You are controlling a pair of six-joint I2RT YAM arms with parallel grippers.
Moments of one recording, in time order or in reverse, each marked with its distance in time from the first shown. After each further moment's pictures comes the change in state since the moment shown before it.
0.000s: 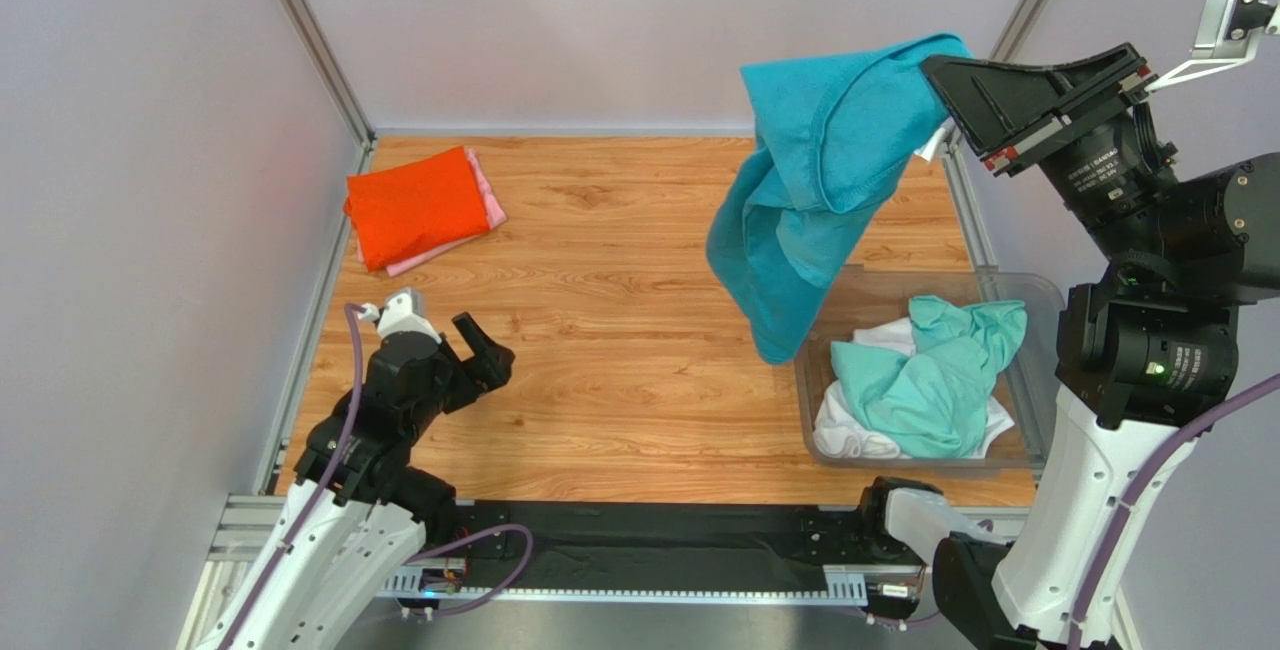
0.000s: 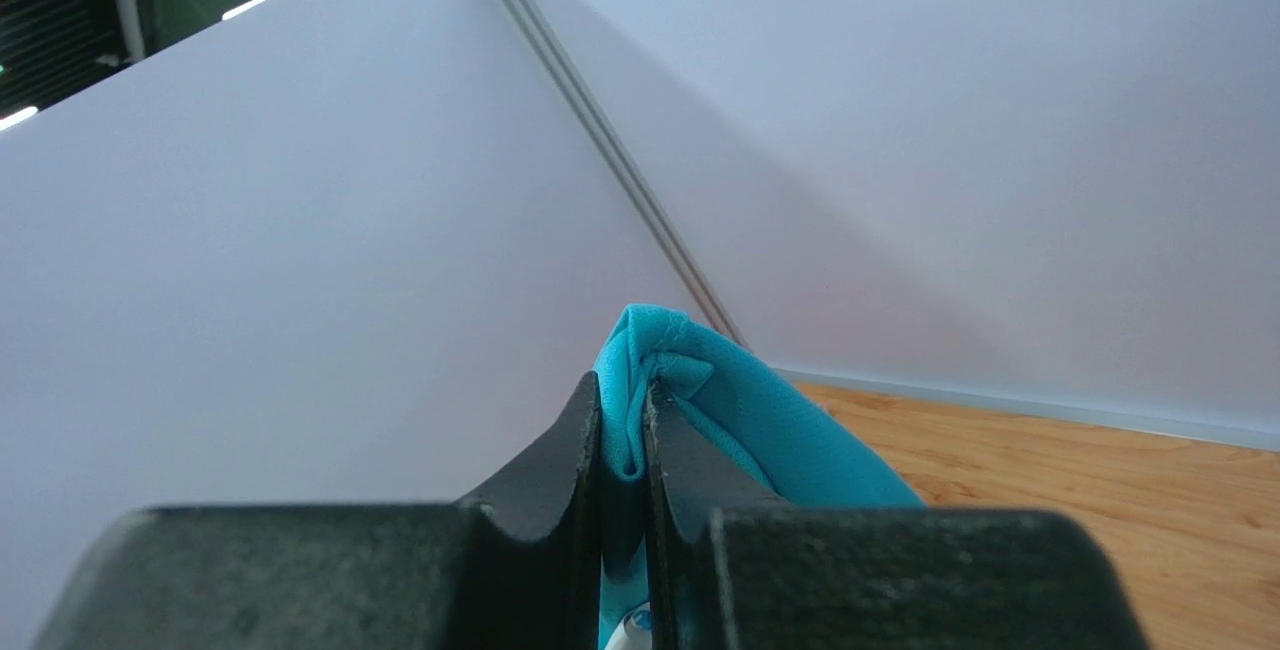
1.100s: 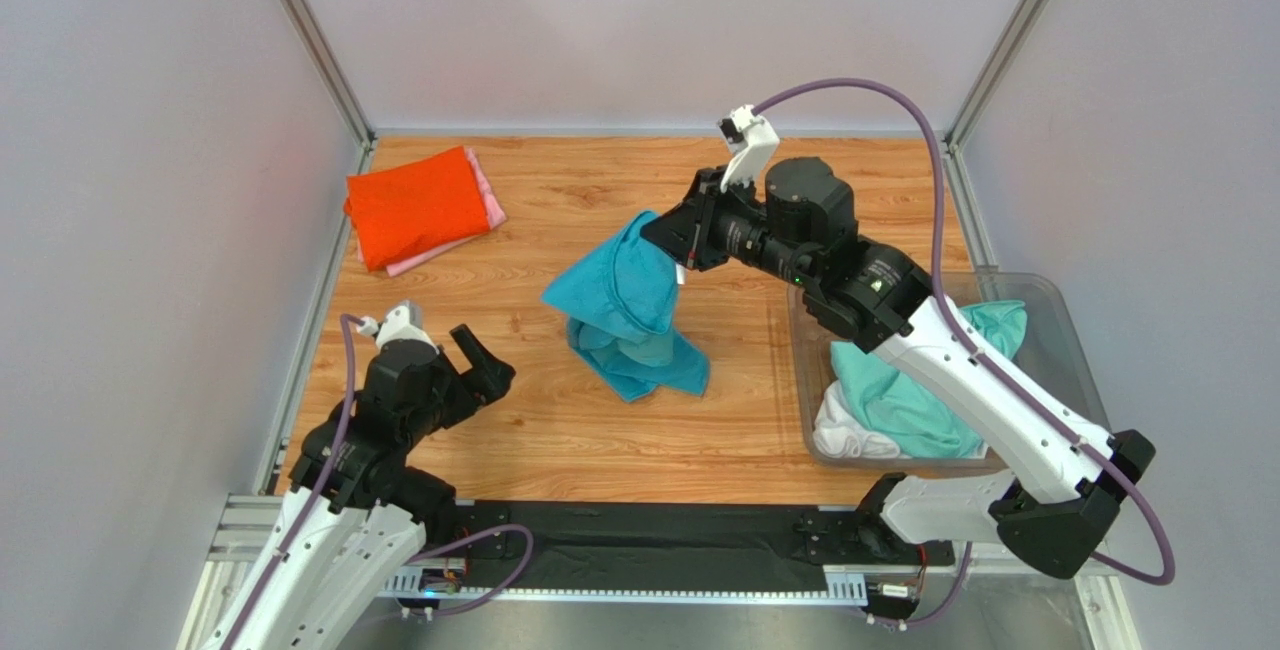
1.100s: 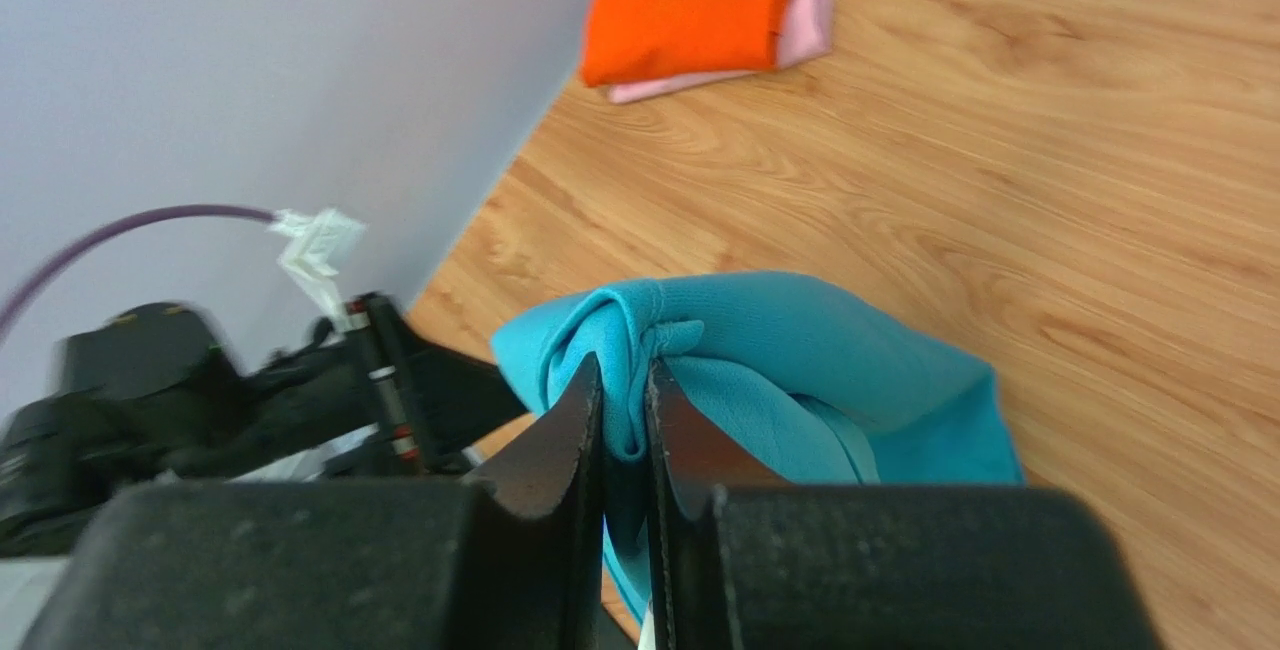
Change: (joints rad) left arm 0.000 -0.021 0.007 -0.109 0.050 -0.071; right arm 0.962 0.164 -0.533 0.017 0.594 -0.359
